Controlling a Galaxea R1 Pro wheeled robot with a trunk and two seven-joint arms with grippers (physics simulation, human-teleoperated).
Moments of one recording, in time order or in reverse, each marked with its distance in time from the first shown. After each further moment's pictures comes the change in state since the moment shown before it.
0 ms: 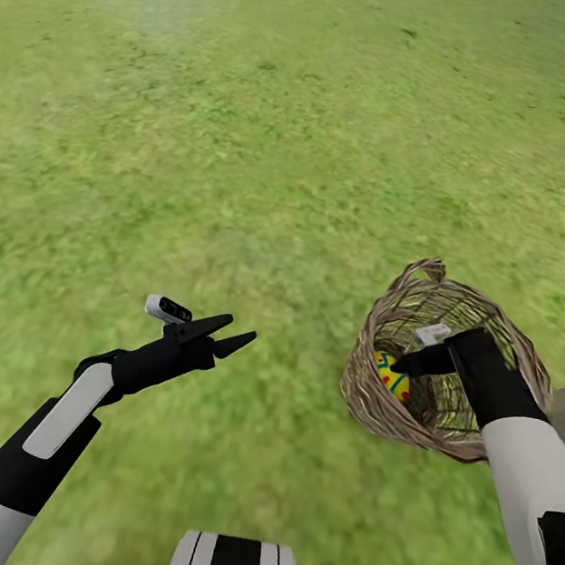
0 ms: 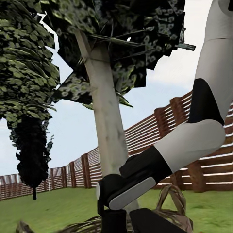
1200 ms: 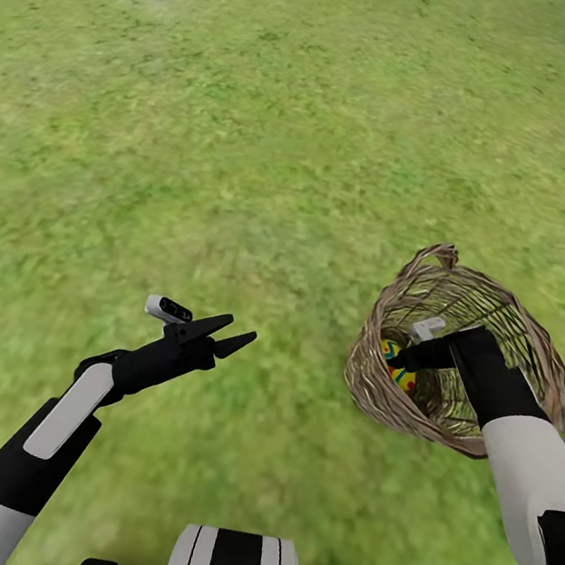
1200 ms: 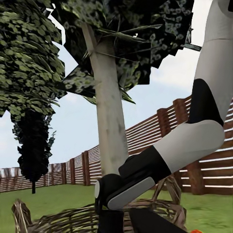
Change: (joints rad) left arm 0.000 -0.001 -0.001 0.000 0.000 0.000 -0.001; right arm -0.005 0.001 -0.001 -0.003 0.001 -0.103 0.041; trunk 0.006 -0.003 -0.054
